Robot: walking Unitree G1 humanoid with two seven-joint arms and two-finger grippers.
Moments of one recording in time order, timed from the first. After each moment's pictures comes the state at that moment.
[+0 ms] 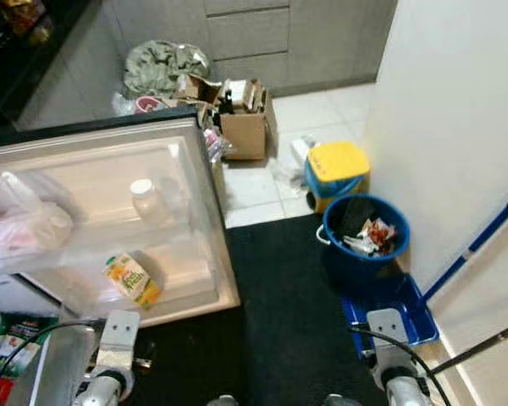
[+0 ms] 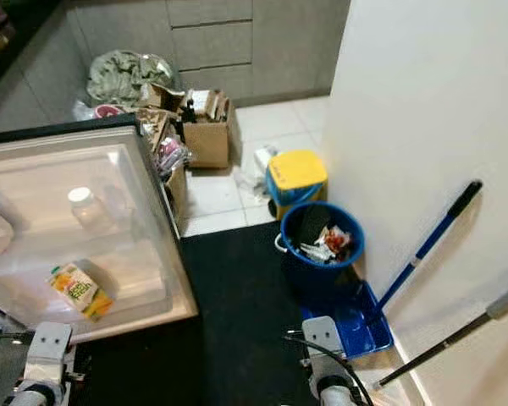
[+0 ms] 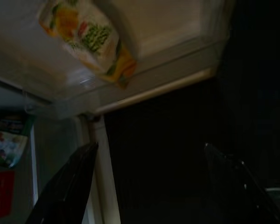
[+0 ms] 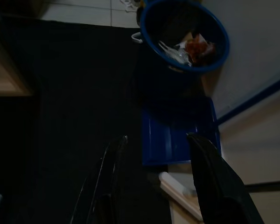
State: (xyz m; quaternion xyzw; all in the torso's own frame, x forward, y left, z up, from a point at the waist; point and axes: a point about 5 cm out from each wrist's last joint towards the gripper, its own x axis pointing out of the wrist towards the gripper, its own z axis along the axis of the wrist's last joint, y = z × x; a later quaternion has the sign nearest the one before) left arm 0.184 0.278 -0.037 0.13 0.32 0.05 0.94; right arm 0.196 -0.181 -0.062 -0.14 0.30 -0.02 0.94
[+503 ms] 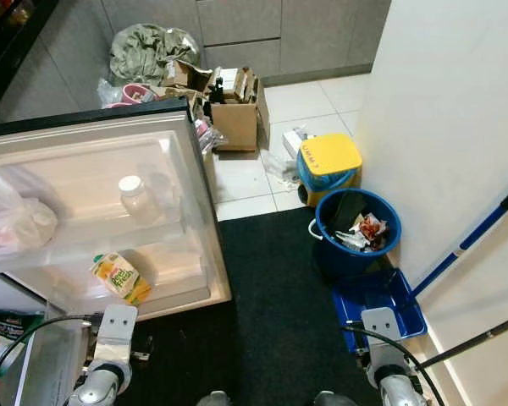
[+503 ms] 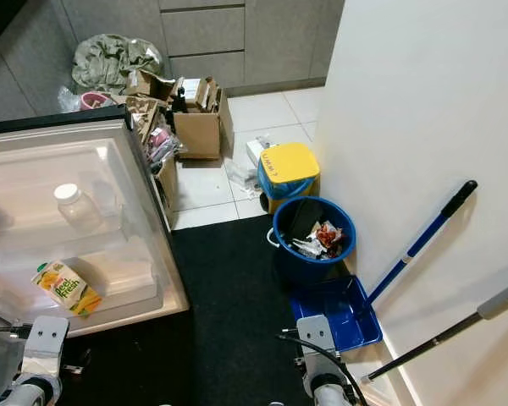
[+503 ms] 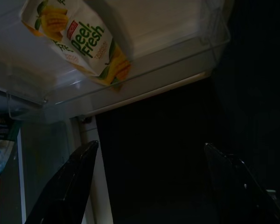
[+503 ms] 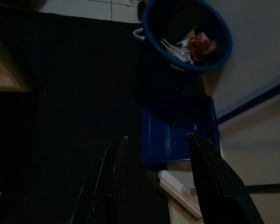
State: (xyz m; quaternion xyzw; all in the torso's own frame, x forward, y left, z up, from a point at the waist) left arm 0.188 0.278 -0.036 0.12 0.31 0.05 0.94; right arm 0.198 -0.178 -0.062 -0.15 0.29 -0.02 0.95
